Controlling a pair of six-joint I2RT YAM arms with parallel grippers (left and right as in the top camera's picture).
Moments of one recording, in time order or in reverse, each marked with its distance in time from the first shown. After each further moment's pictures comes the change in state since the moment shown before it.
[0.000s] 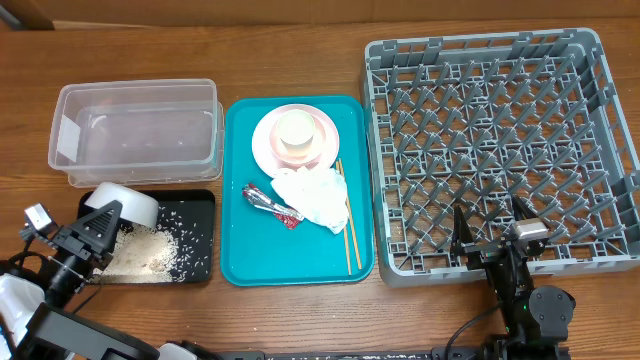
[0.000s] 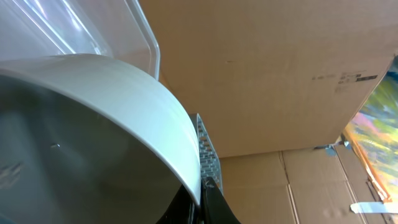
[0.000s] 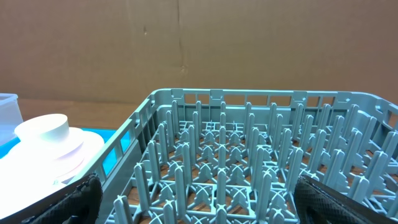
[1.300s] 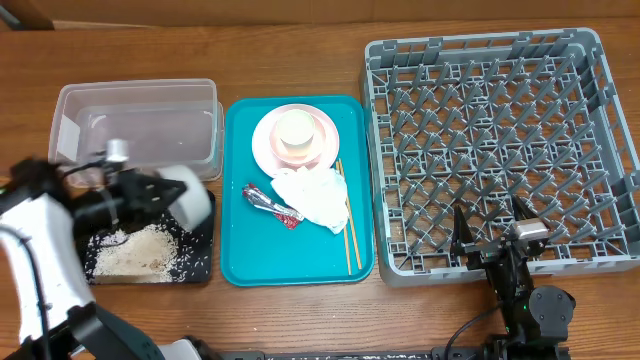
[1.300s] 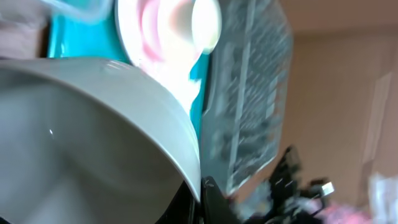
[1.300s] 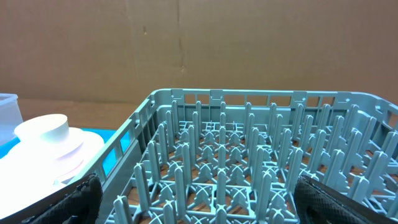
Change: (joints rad) left arm -0.517 -0.015 0.334 -0.295 -0.454 -0.129; right arm 0.000 0.000 0.000 0.001 0.000 0.001
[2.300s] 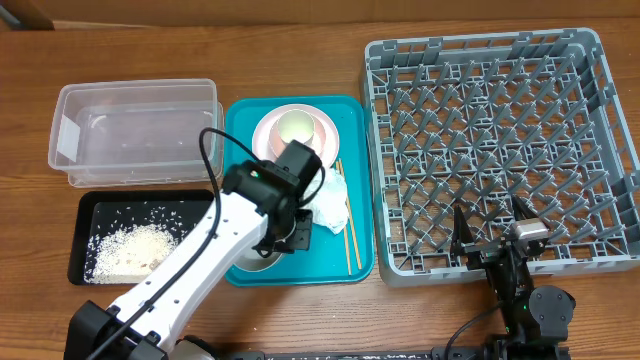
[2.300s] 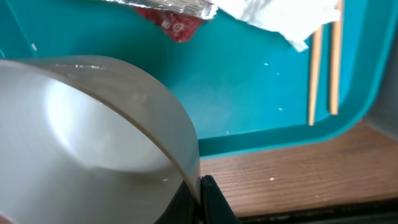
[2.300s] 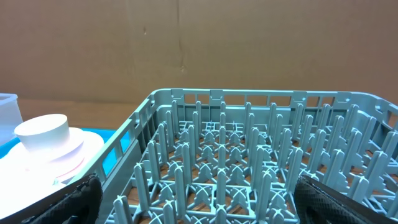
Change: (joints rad) left arm -1.147 -0.003 -0.044 0.153 -0.976 -0.713; right arm 0.000 0.000 0.000 0.000 0.000 0.000
